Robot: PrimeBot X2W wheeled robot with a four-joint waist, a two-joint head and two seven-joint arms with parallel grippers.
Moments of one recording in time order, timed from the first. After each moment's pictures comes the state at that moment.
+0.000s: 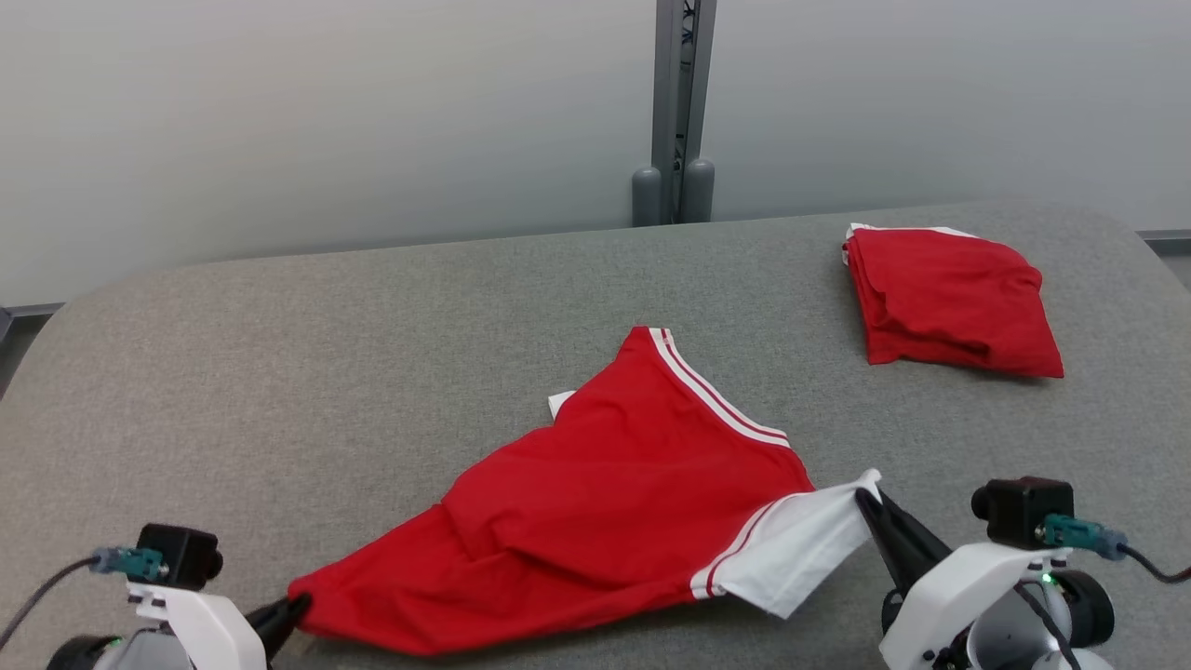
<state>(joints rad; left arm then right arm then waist) -0.12 0.60 -0.55 0.31 -0.93 -0.08 0.32 -0.03 -0.05 0.12 0.13 0.38 0.13 0.26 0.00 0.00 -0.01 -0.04</state>
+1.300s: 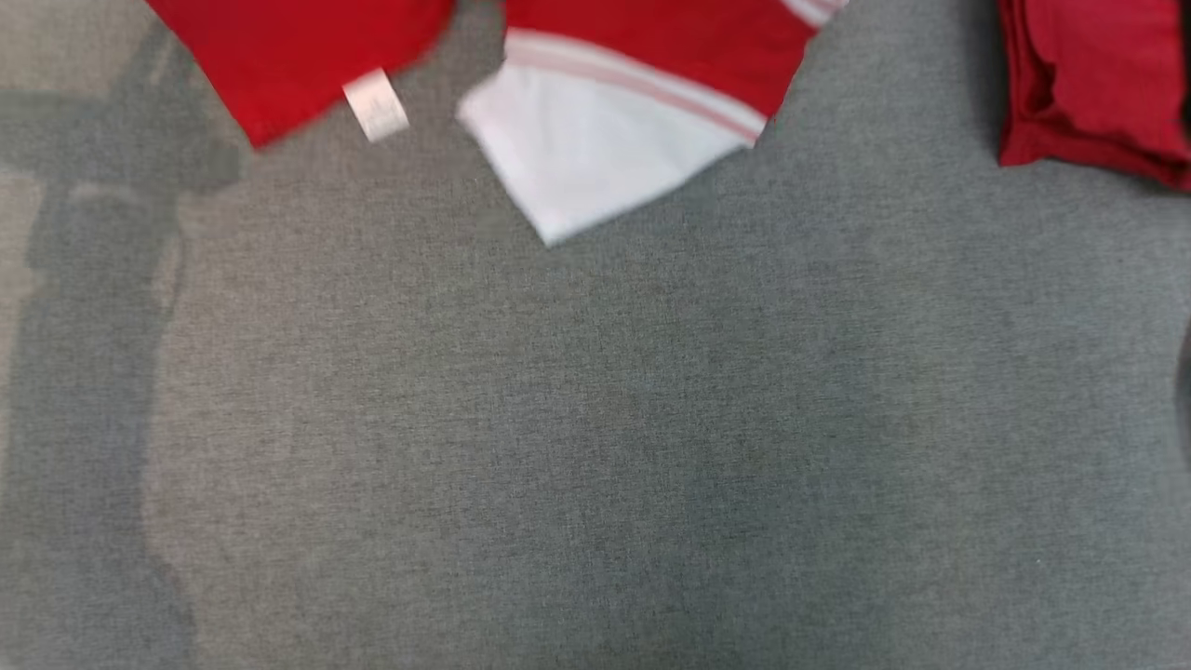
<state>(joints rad) -1.40 0.75 -0.70 0.56 -0.89 -0.13 0.24 -1.54 -0.05 0.16 0.73 0.41 0.13 -0.06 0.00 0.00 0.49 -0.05</state>
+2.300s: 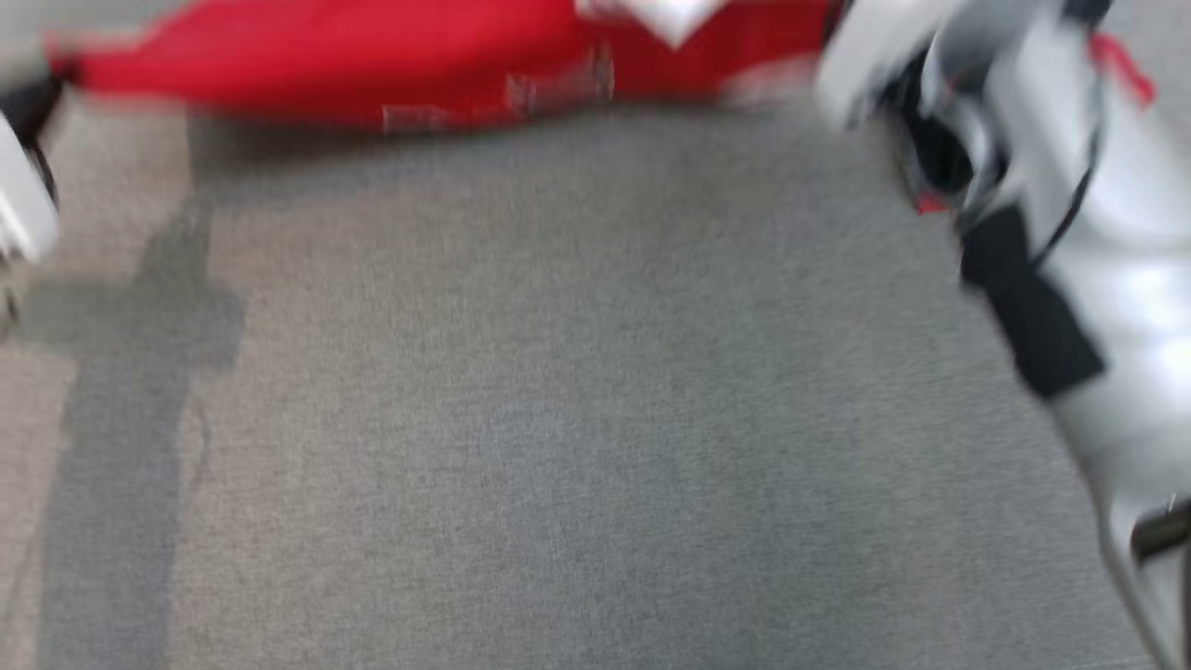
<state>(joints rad) -1.19 0.76 -1.11 0.71 -1.33 -0.13 0.20 -1.23 -0.10 0.55 0.86 0.64 0.13 -0.02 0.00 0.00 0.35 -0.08</state>
